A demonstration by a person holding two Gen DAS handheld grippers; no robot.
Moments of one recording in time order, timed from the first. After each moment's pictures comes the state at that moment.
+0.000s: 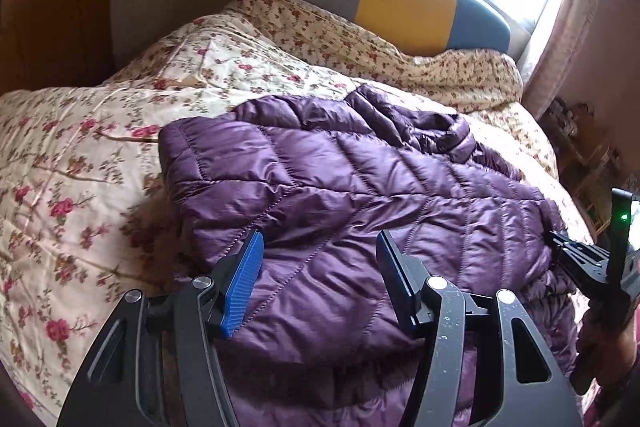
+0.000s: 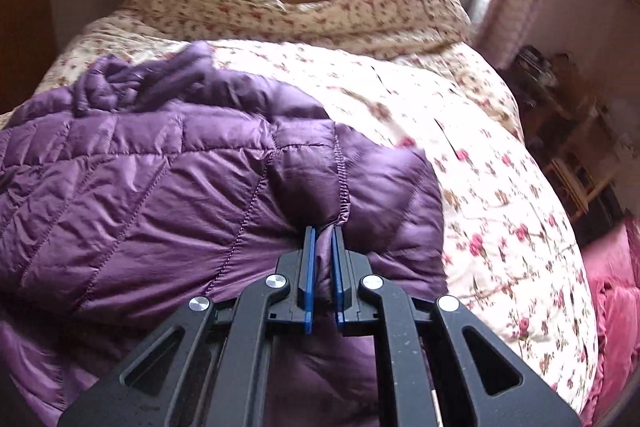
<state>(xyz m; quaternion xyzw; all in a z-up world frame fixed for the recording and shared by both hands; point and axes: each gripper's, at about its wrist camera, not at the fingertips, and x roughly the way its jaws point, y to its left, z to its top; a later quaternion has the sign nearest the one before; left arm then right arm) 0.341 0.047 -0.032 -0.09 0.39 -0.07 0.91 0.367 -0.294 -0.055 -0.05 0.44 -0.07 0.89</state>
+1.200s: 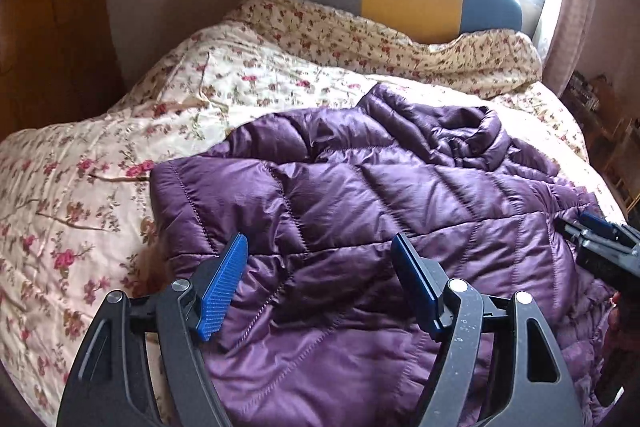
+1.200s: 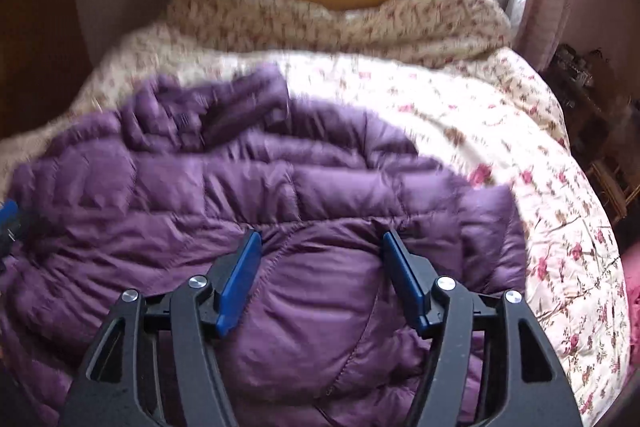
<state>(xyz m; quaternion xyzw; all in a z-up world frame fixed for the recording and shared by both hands) 0.386 0.038 -0.042 -0.03 0.40 -0.04 0.92 0.393 -0.249 -0.052 -0.02 0.45 0.00 0.89</state>
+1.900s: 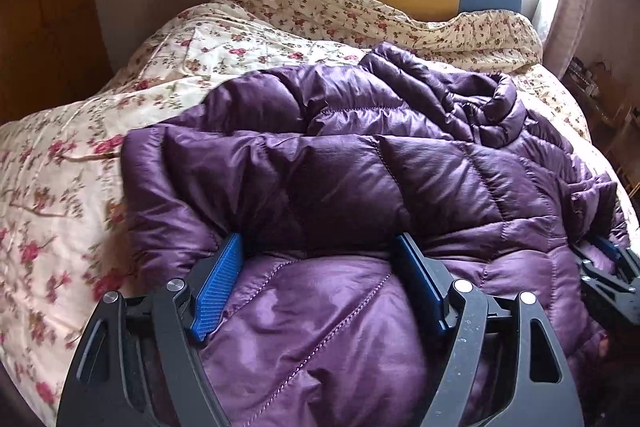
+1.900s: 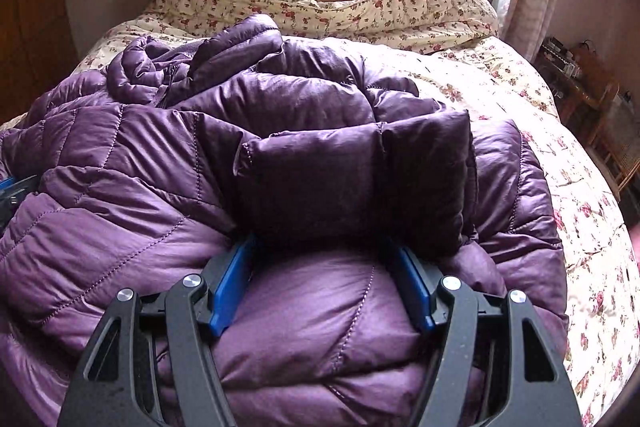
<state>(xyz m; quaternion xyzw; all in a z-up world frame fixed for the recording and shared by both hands) 0.393 0.039 -0.071 -0.03 0.42 -0.05 0.91 0.367 -0.252 -0.087 -0.01 0.41 -0.02 0.91</state>
